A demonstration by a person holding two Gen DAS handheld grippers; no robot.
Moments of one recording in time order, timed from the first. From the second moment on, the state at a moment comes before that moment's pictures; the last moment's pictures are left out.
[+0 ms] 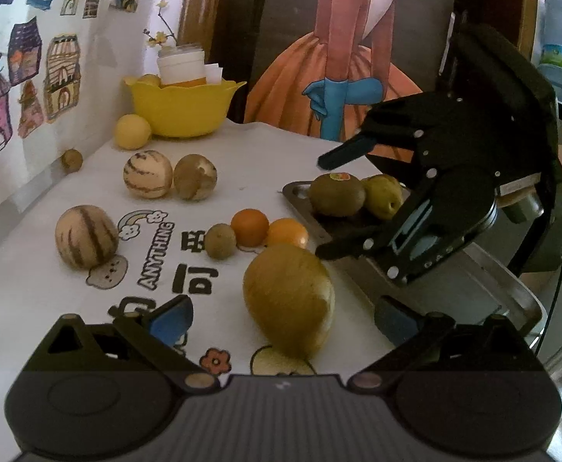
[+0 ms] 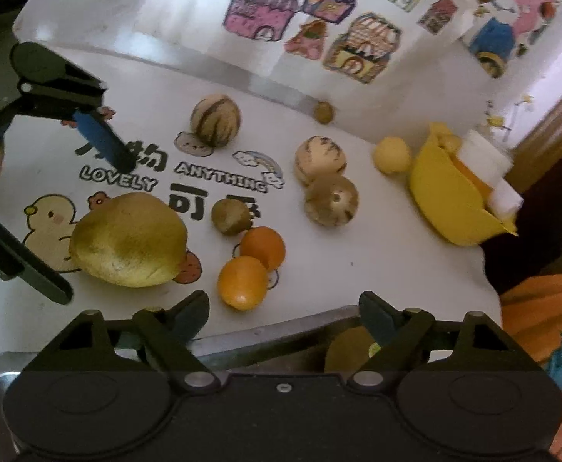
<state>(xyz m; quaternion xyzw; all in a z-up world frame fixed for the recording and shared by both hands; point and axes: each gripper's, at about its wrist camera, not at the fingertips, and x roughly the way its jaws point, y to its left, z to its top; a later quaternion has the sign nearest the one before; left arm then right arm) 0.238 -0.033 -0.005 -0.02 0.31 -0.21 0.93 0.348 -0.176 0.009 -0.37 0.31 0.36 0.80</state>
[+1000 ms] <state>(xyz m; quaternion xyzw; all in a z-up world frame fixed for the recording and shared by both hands) 0.251 -0.045 -0.010 0.00 0.32 -0.20 0.93 0.379 -0.176 -0.008 -0.28 0.36 0.42 0.78</state>
